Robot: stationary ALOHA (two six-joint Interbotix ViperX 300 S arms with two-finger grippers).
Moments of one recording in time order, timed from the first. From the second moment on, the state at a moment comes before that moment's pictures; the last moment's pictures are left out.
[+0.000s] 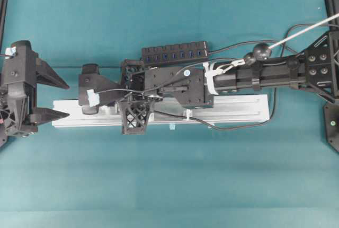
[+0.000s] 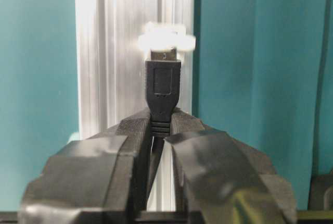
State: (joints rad) left arm 0.07 -0.77 1.04 0.01 0.48 -0.04; right arm -0.05 0.57 -0.19 -0.08 0.71 -0.06
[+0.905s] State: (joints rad) left arm 0.10 -0.64 1.08 0.02 0.32 -0.03; right arm -0.06 0.59 -0.23 -0.08 0.66 -0.06
